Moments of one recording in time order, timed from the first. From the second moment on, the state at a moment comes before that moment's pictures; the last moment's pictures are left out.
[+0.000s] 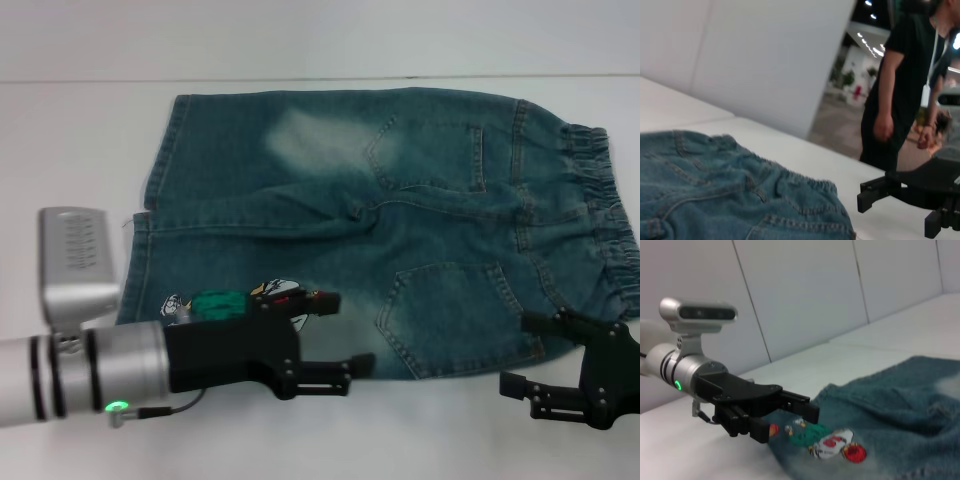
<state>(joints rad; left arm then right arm) -0.45 -2.16 1.07 0.45 1.68 1.43 -1.15 0.29 2.08 -0.48 -0.57 -2.11 -1.71 1.09</state>
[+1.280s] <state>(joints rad) -0.18 -2.14 0.55 0.85 1.90 1.65 -1.74 0.30 2.09 -0.48 -0.55 -2.11 -1.70 1.10</state>
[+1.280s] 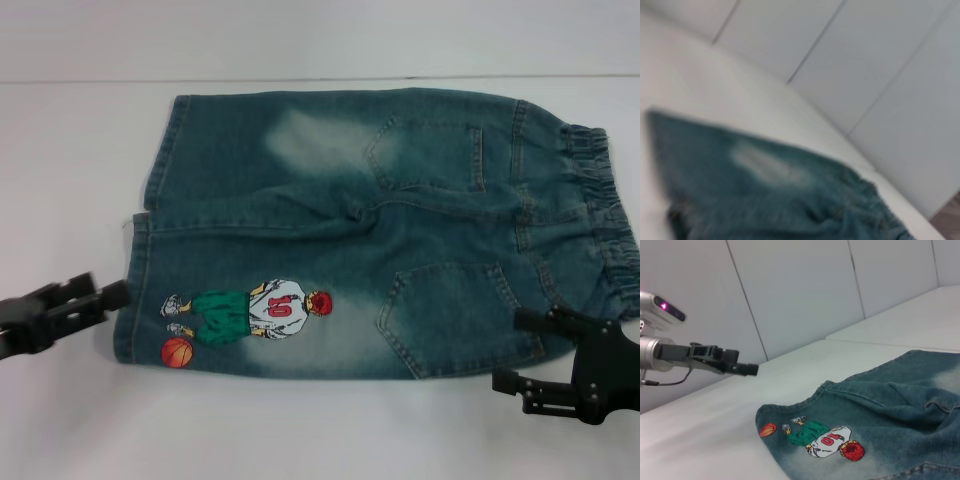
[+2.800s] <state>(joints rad) -0.32 -2.11 0.52 0.86 2.26 1.57 -1.95 0.31 2.08 -0.49 -0.55 -2.11 -1.69 1.10</state>
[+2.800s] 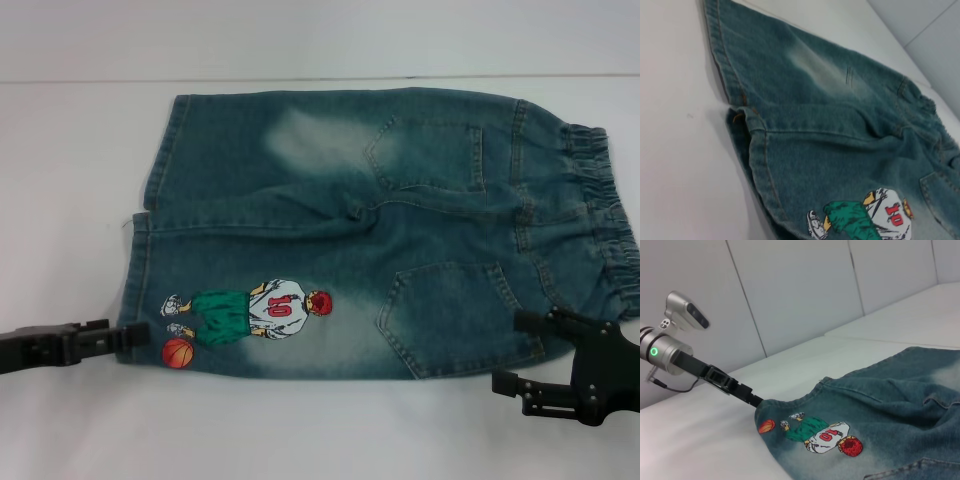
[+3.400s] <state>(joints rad) -0.35 -2.13 0.58 0.86 2.27 1.58 -1.94 0.30 2.08 -0.49 -0.55 -2.11 -1.68 1.09</state>
